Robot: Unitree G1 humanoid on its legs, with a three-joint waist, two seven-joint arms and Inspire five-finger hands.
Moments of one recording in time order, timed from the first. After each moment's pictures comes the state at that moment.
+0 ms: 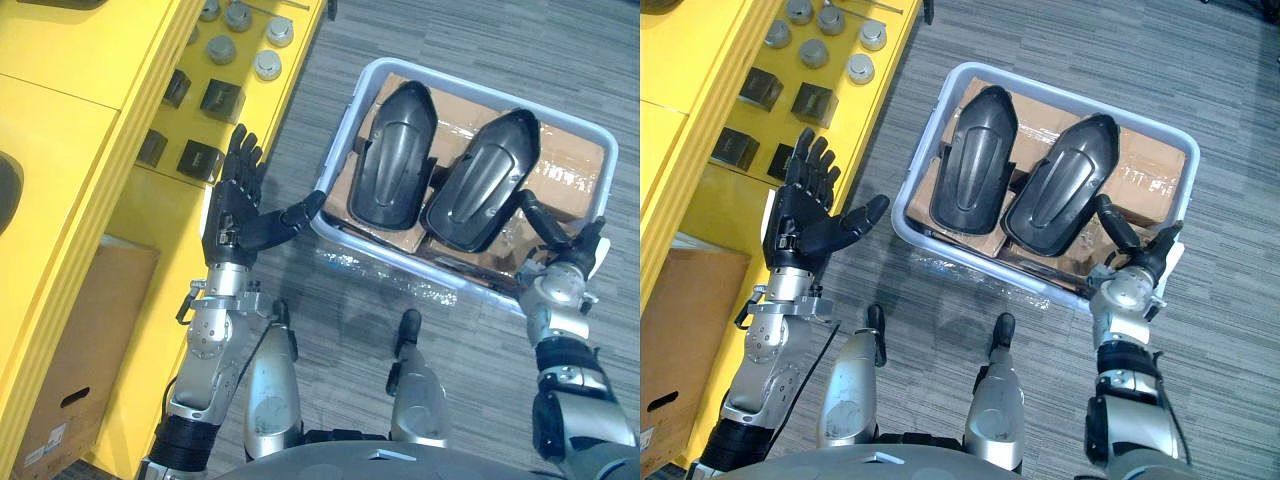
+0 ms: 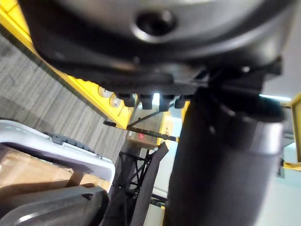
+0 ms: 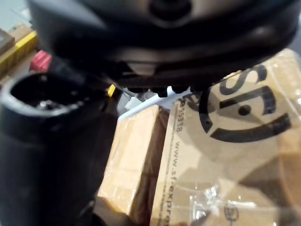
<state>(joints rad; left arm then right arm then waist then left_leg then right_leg) 0.03 0.20 -0.17 -0.23 -0.35 -0.26 0.15 -0.43 -0.50 -0.26 0.75 0.28 0.00 -0.45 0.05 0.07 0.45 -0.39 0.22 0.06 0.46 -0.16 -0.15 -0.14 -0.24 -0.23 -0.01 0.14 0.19</state>
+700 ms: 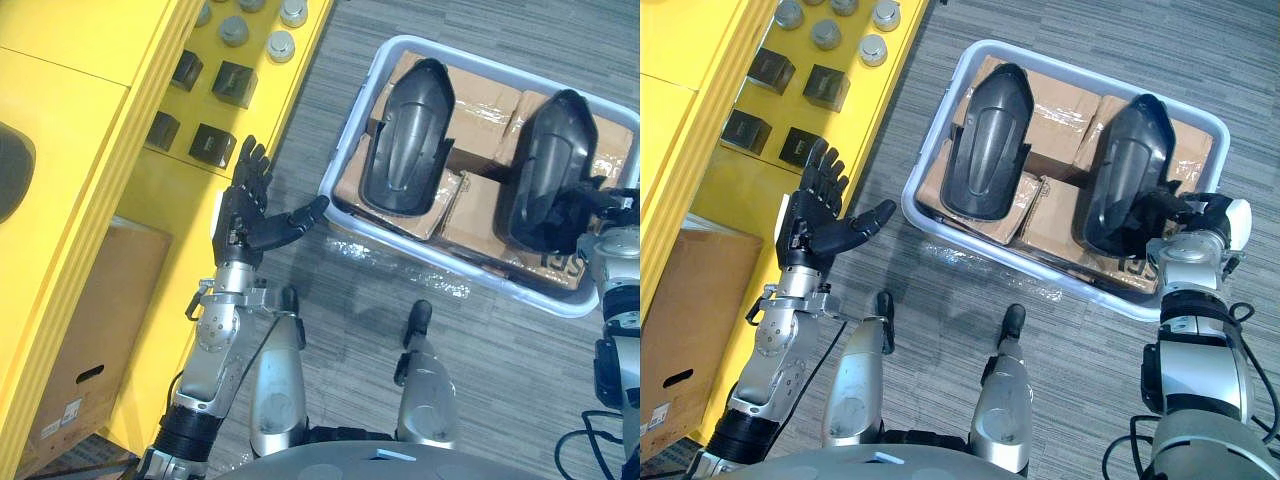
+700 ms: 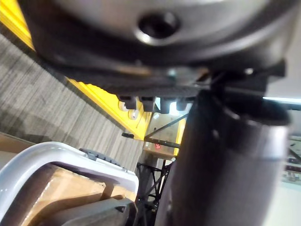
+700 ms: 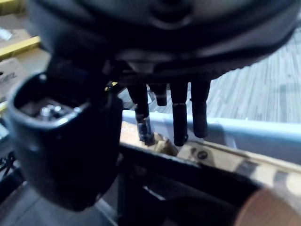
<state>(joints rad) -0.01 0.21 -0.21 -0.15 -0.37 -0.26 0.19 -0.69 -0.79 -0.03 1.02 0.00 0.22 -0.32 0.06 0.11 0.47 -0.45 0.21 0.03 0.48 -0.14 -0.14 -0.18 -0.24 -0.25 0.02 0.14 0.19</state>
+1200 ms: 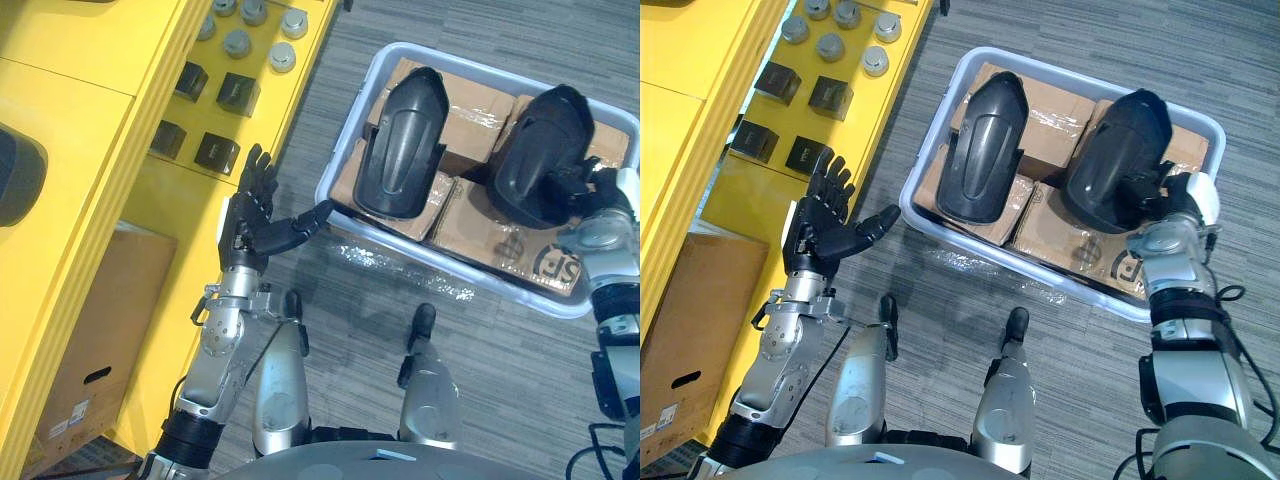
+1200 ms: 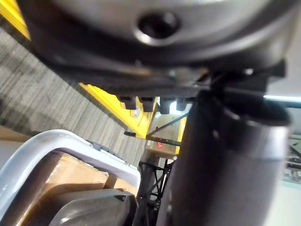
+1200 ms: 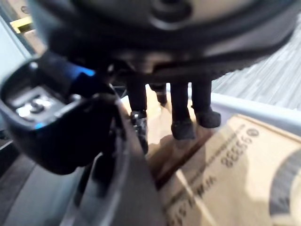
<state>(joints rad) 0.02 0.21 -0.24 -0.17 -0.38 -0.24 0.21 -0.62 -0.75 0.04 0.76 -0.11 0.27 -0.26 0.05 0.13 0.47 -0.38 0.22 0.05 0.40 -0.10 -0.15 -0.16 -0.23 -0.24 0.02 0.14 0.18</state>
